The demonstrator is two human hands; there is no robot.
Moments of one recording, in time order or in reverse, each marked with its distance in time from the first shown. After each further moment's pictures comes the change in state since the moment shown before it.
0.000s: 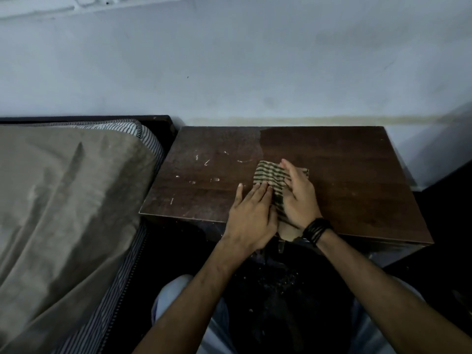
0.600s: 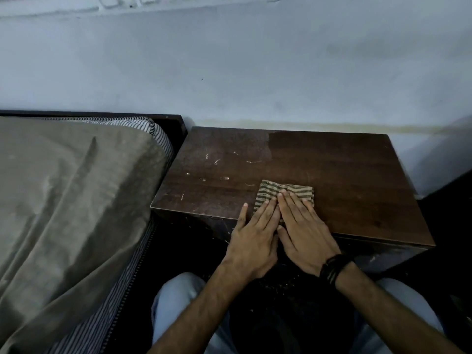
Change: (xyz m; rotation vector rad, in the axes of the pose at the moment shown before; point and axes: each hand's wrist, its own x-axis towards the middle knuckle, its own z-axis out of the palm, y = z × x) left_hand -0.055 -0.010 0.021 0.117 0.020 0.118; right_hand -0.073 0.000 -0.001 -0.930 -0.260 -0.302
